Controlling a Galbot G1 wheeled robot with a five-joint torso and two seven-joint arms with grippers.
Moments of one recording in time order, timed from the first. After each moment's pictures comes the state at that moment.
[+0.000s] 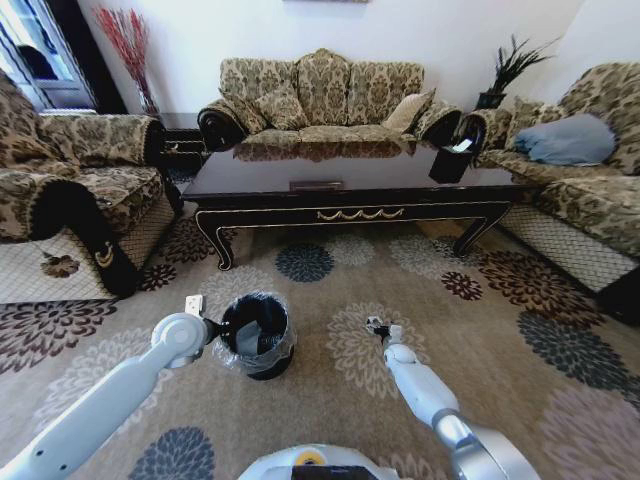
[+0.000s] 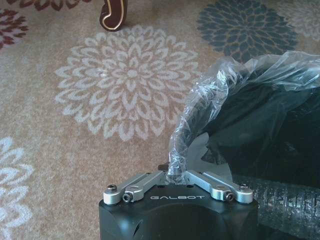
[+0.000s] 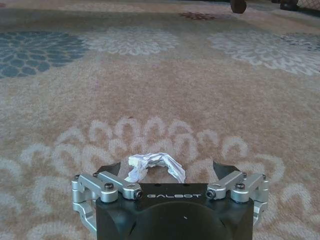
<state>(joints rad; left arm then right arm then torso) 0.93 -0.70 -0.12 -2.00 -1.65 0.74 -0.99 -0.68 1.29 0.20 0.65 0.43 0.05 0.09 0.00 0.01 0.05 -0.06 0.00</state>
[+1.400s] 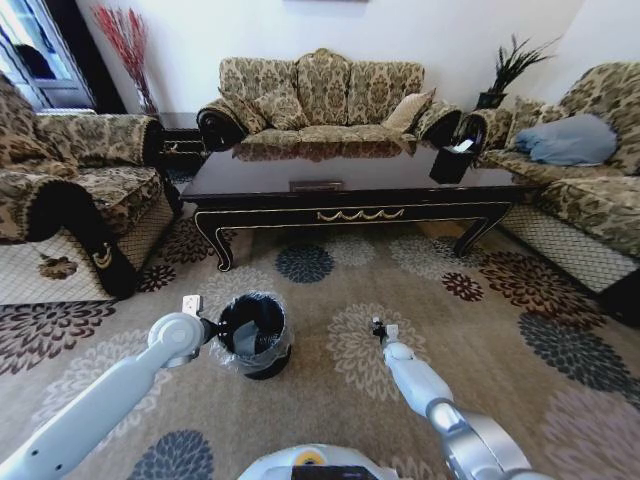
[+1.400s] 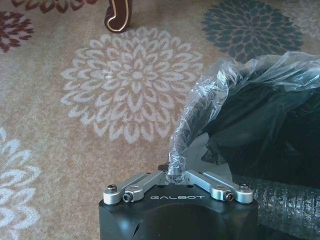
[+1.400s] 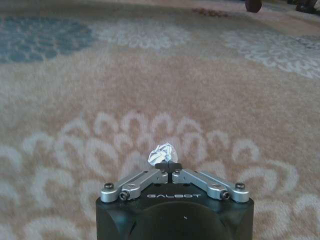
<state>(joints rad) 0.93 -0.68 -0.13 -1.99 -1.65 0.74 -0.98 -0.64 1.30 0.20 0.58 0.37 0.05 0.06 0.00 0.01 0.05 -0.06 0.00</state>
